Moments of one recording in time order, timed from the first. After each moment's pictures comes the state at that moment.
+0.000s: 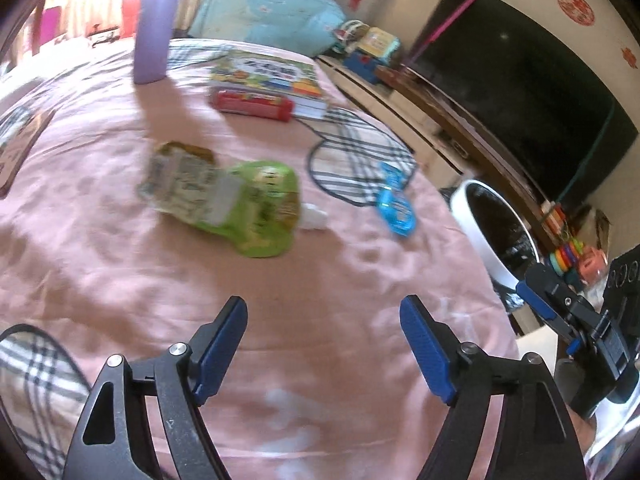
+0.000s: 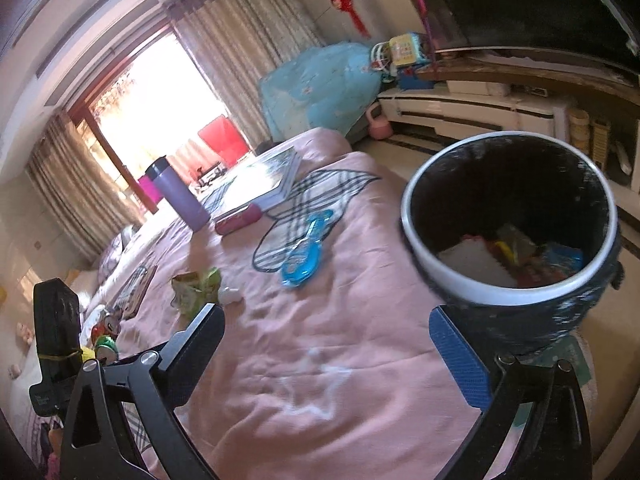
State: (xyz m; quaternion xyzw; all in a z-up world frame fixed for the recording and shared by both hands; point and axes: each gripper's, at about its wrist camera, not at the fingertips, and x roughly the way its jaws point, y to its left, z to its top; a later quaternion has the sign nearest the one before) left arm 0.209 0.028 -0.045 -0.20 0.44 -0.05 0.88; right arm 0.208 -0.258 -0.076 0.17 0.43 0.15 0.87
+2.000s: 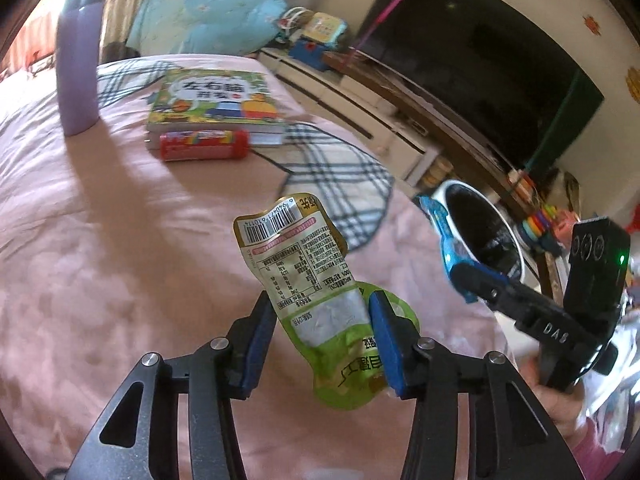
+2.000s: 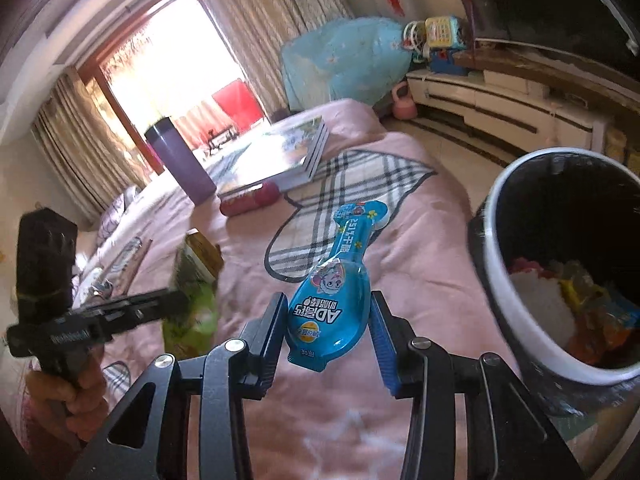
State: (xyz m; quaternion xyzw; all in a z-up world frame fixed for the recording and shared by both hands) left arm 0.290 0.040 -0.045 -0.14 0.45 -0.16 0.87; right arm 0.254 -0.217 -0.091 0.13 0.46 0.19 0.86
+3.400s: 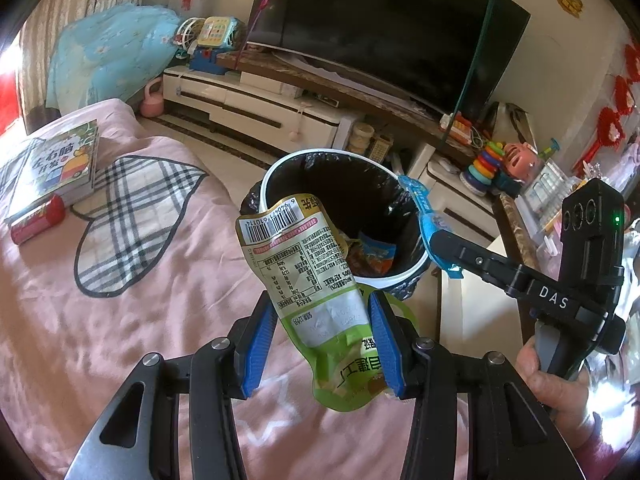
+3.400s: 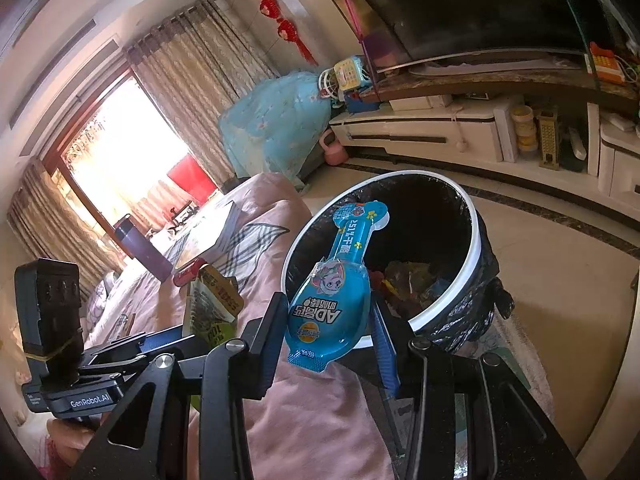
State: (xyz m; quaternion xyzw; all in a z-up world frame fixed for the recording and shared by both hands) left arm 0.304 -0.135 -0.024 -0.04 0.43 -0.26 0.86; right arm 0.197 -0.370 -0.060 0.22 0.40 0.08 0.89
